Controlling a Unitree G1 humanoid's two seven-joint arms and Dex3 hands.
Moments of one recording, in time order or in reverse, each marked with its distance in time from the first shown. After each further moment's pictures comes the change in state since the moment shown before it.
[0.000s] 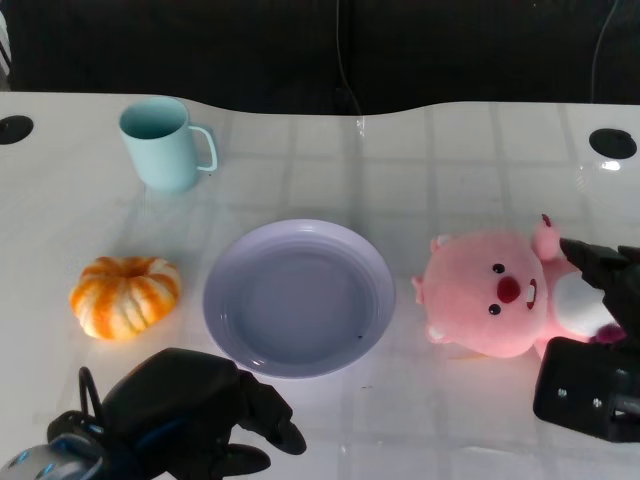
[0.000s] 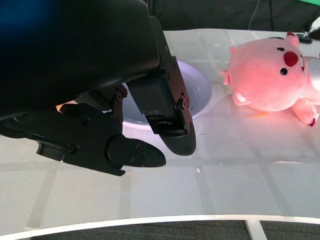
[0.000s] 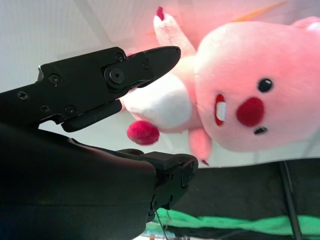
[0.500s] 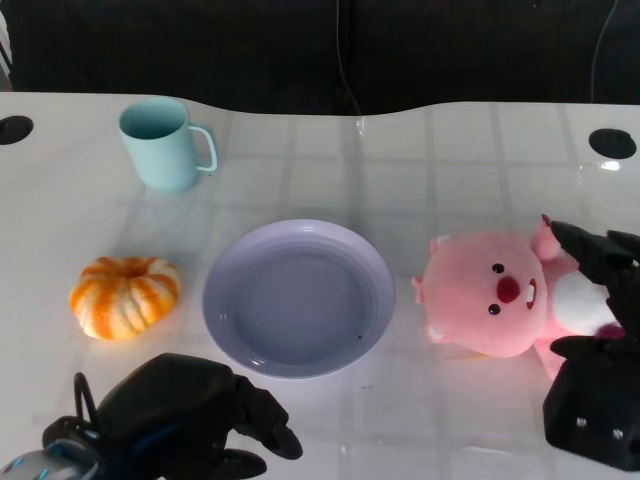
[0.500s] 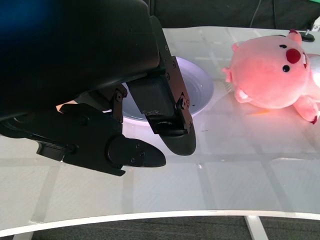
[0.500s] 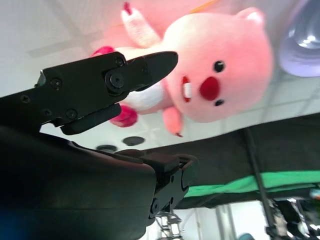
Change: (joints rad) left arm 0.014 0.002 0.010 -0.001 -0.002 -0.006 0.000; right arm 0.107 0.028 -0.077 -0.157 0.049 -0.091 -0.070
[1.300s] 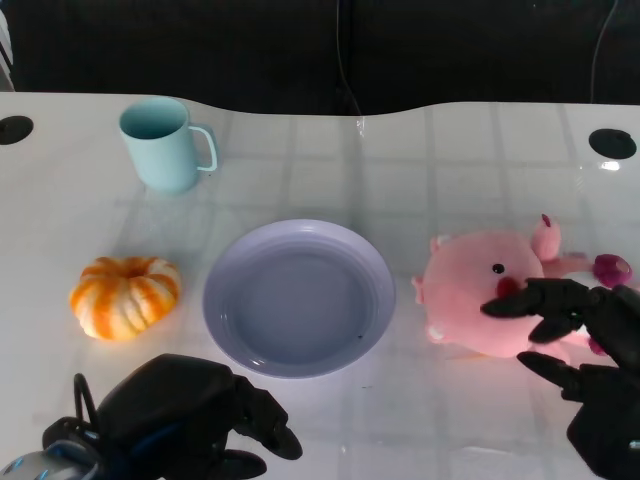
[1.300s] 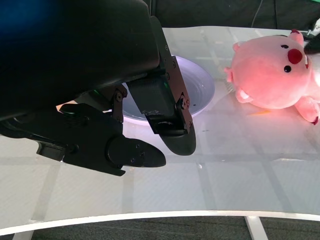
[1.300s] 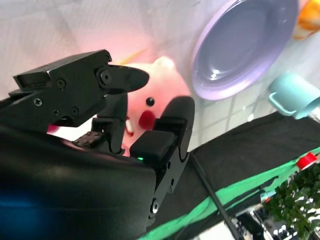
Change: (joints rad) left arm 0.005 -0.002 0.001 0.000 0.000 0.002 0.001; right arm 0.064 0.028 -0.008 -0.012 0.348 -0.185 0.023
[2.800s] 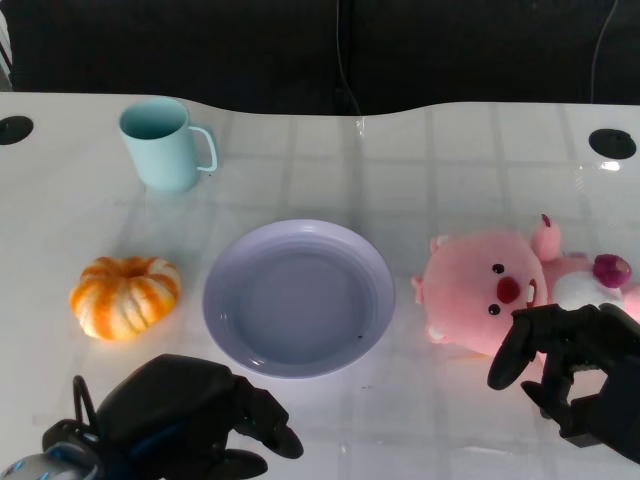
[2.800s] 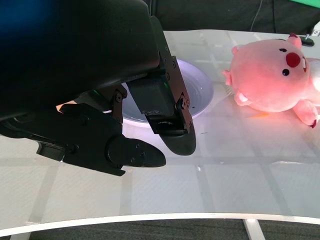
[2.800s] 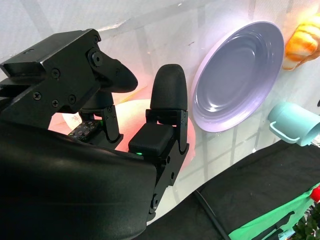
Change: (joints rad) left arm 0.005 -0.002 0.000 0.003 0.000 -0.007 0.017; right arm 0.005 -0.004 0.000 -0.001 0.181 0.082 0.178
